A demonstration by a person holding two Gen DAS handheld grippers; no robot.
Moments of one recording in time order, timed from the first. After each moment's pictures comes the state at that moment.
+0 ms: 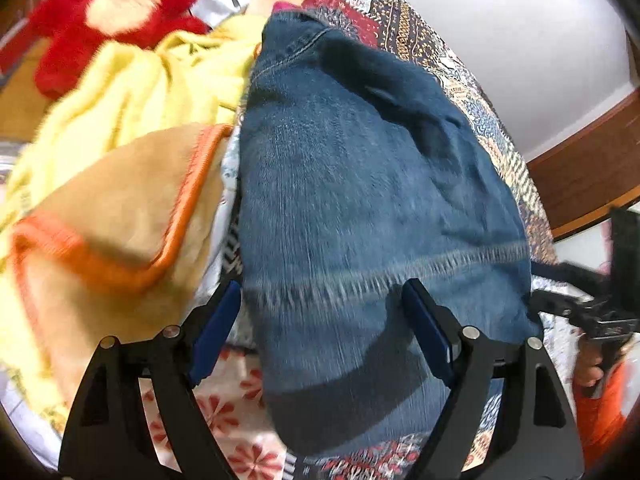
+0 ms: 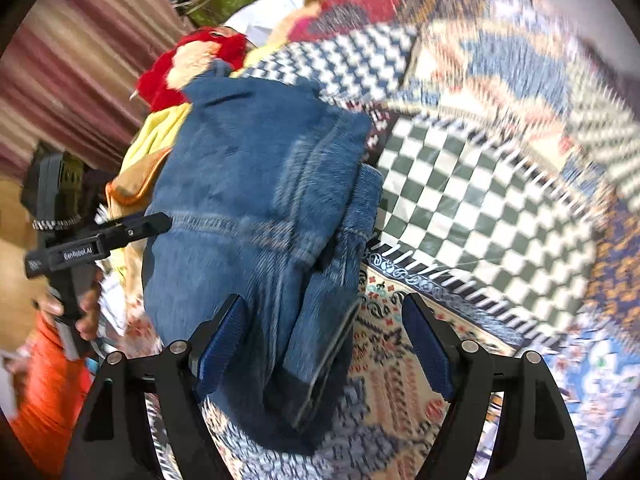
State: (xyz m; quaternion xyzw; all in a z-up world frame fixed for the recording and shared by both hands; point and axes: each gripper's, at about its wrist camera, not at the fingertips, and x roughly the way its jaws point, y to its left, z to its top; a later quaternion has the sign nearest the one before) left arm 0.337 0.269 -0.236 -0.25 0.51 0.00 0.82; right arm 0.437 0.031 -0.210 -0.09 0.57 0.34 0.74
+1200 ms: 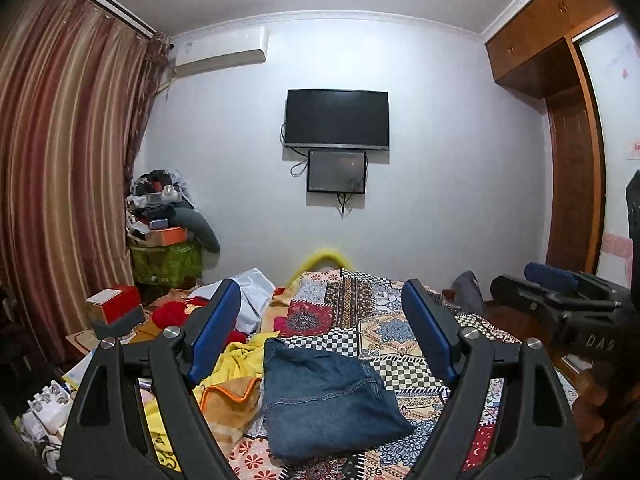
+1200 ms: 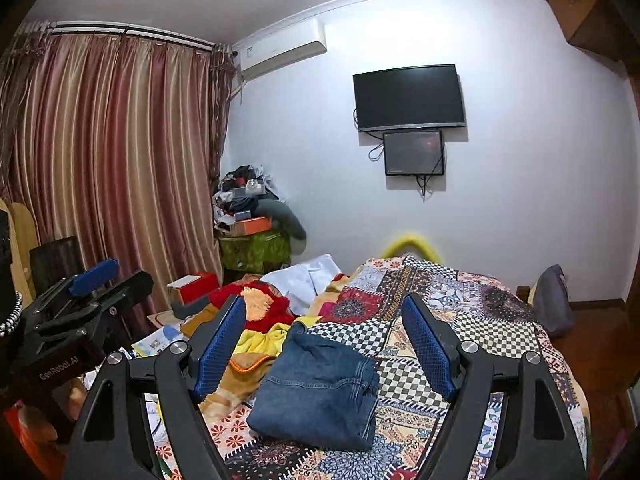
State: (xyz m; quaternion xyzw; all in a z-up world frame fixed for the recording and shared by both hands) left arm 0.071 0.094 0.046 -0.03 0.05 0.12 0.99; right arm 0.152 -0.043 0.037 0.00 0.11 0.31 0.95
